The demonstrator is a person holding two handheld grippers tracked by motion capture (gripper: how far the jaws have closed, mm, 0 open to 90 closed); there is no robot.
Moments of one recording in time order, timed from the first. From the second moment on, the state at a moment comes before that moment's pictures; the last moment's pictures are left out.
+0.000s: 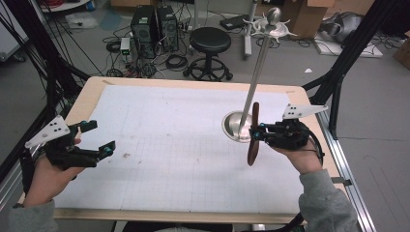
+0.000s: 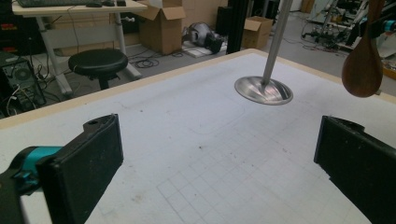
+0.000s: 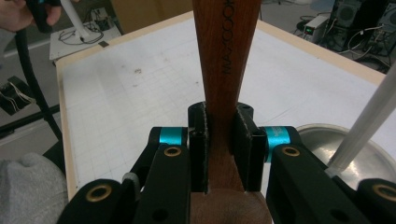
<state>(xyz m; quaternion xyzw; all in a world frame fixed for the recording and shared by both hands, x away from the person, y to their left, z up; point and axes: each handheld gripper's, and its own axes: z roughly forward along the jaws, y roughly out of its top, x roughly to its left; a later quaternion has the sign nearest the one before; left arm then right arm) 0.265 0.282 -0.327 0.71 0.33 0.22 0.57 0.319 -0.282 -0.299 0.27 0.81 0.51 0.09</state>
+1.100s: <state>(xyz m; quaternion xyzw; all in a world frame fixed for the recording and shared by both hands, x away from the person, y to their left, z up) 0.257 0.287 -0.328 0.72 0.34 0.23 0.57 0.368 -0.331 -0.257 0.29 0.77 0.56 0.09</state>
